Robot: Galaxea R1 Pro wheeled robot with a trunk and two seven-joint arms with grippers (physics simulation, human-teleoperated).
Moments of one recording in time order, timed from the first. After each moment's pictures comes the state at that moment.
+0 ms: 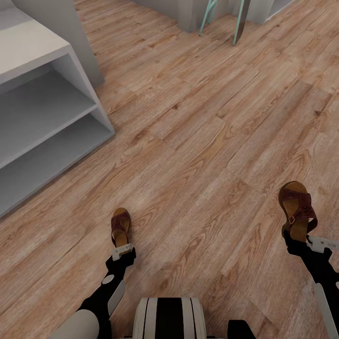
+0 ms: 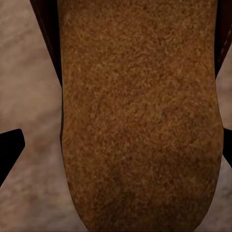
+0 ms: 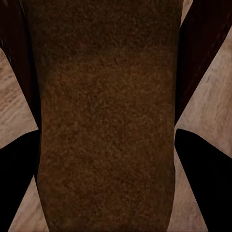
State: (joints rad) left arm -0.59 -0.11 0.03 -0.45 0.20 -0.21 0.18; right arm -0.25 -0.19 -0.45 -1.40 -0.08 0.14 0.14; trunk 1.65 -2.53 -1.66
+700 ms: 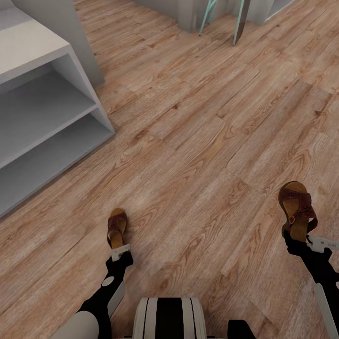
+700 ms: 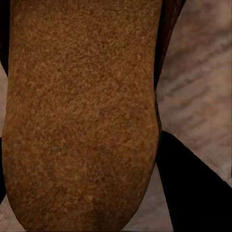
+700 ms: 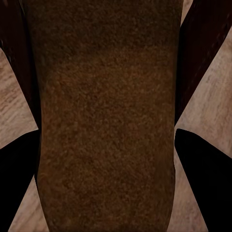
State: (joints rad) left arm -0.59 -0.11 0.02 -0.45 0.20 -0.26 0.18; right arm -0.25 -0.19 -0.45 -1.40 -0.08 0.14 0.14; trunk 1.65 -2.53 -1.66
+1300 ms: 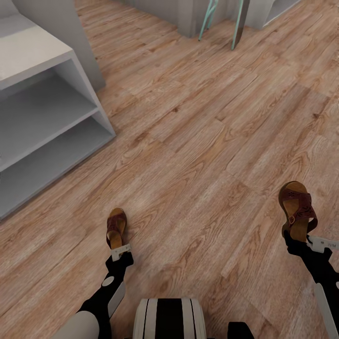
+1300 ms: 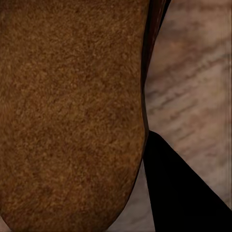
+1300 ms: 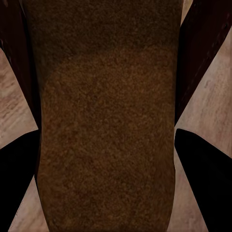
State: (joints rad) left arm -0.59 -0.11 0.02 -0.45 0.20 -0.26 0.17; right arm -0.25 -0.19 -0.45 -1.40 -0.08 0.14 0.14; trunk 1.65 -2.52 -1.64
